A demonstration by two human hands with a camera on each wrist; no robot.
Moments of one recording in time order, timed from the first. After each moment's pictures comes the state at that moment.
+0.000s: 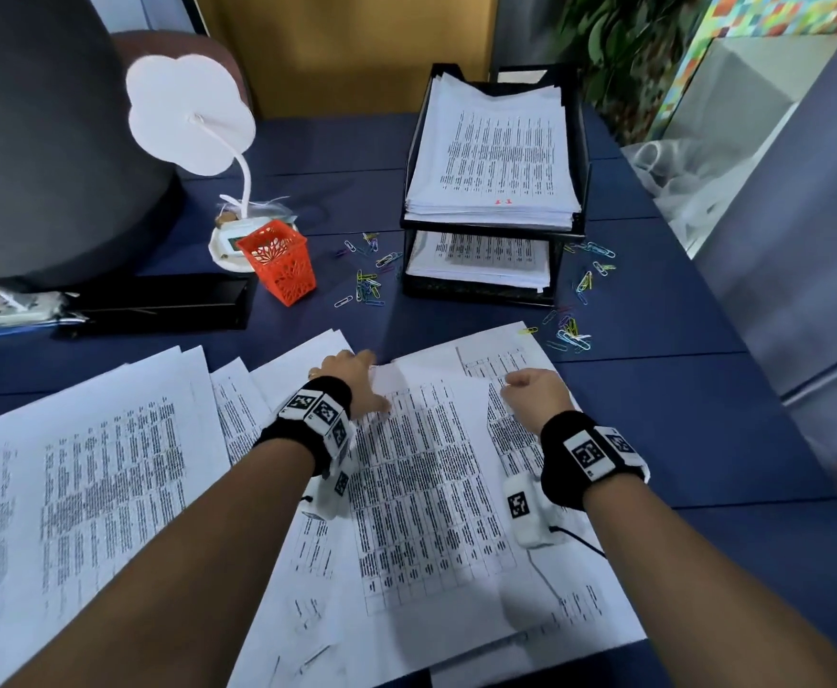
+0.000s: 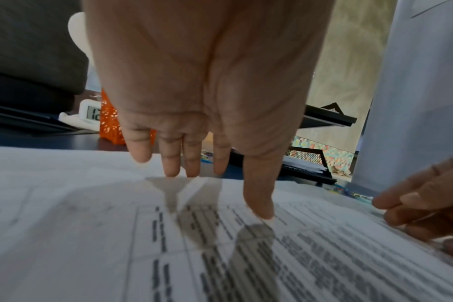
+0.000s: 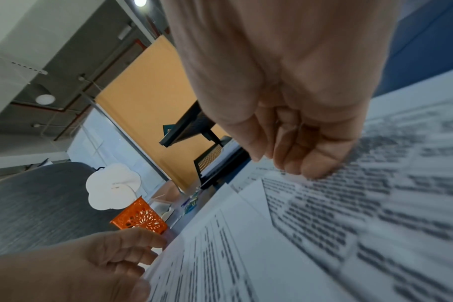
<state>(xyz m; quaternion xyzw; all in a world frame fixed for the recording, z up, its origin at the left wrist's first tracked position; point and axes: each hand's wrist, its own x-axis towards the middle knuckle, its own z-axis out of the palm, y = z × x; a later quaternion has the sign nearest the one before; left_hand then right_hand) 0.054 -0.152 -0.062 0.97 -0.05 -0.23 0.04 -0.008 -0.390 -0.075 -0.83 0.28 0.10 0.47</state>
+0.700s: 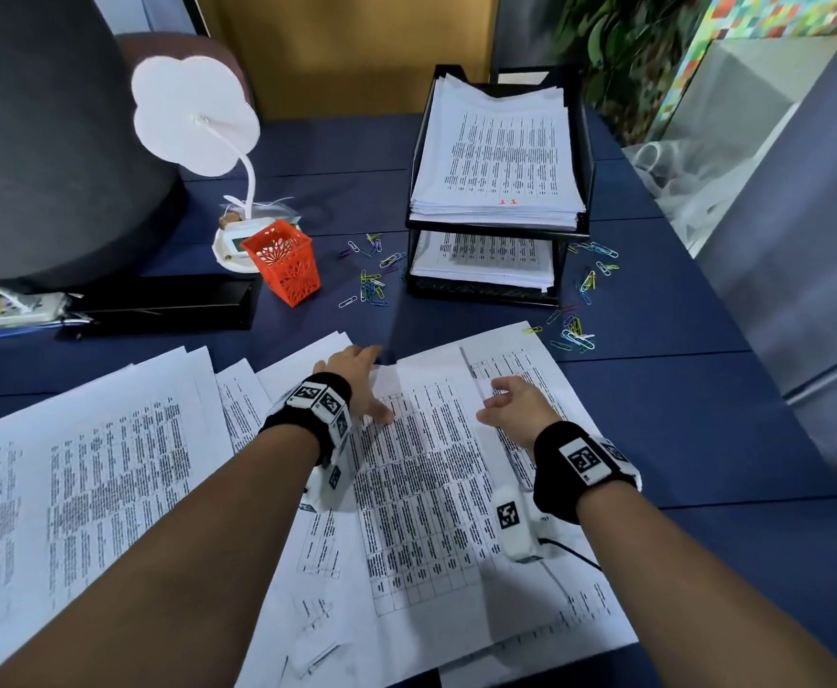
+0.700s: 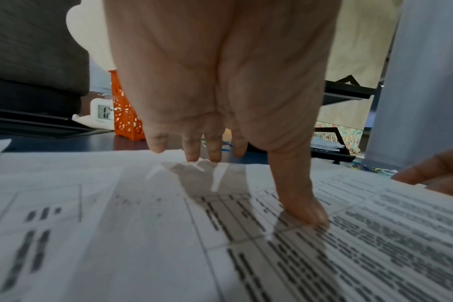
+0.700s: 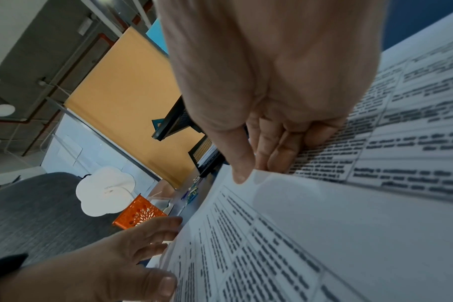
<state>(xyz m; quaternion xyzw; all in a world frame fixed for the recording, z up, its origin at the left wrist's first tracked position) 0.064 -0.141 -0.067 0.96 -0.10 -0.24 0.04 -0.021 -0.369 -0.076 -0.78 0.24 0.17 0.54</state>
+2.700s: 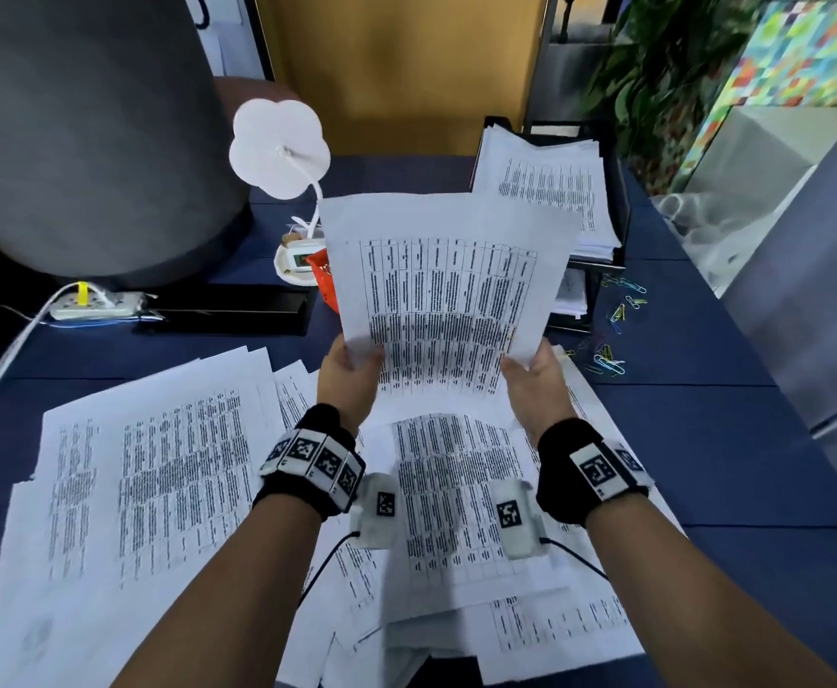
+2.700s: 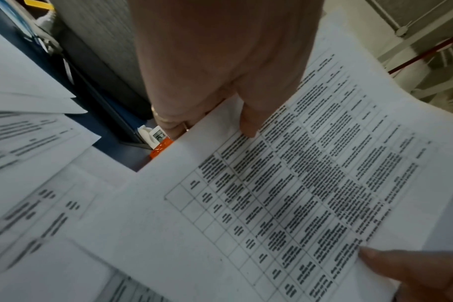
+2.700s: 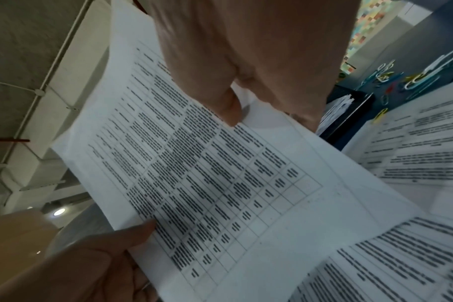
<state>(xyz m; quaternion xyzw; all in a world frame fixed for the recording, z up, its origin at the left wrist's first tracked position) 0.001 -0.105 -0.020 0.74 0.08 0.09 0.66 -0.030 -0.302 0.001 -0.74 0.17 -0.04 0.65</state>
